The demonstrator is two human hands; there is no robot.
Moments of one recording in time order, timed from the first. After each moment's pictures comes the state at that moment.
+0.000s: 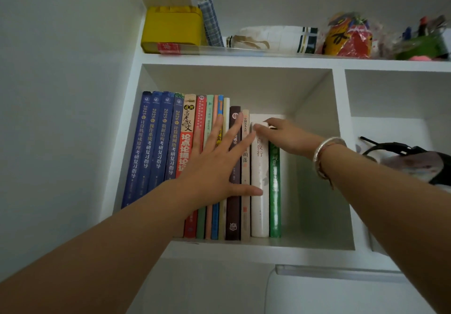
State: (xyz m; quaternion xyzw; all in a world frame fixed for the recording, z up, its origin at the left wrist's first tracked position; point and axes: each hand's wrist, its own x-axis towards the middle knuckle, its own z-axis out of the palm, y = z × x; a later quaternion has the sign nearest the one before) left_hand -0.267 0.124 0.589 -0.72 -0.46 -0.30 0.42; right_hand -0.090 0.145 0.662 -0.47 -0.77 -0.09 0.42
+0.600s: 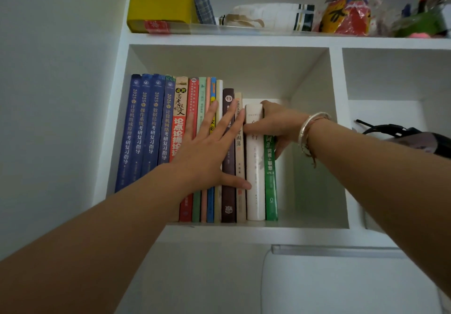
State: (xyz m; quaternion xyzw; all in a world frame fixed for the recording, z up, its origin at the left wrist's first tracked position) left_hand -0.271 0.135 0.588 -0.71 -0.47 -0.28 0.45; right_hand -0.107 0.134 0.663 -0.52 -0.75 0.00 0.41
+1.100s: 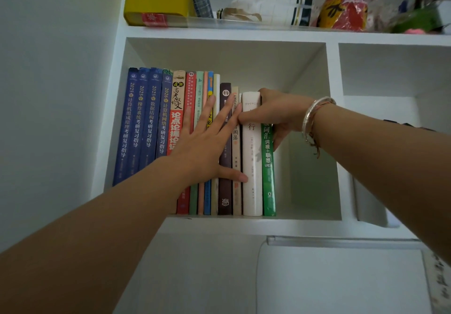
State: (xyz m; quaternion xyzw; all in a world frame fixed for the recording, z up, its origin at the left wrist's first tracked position) left_hand -0.270 0.135 0.588 -0.71 -0.48 -0.27 0.44; right_hand -0.107 0.106 0.664 -0.49 -0.77 0.07 0.40
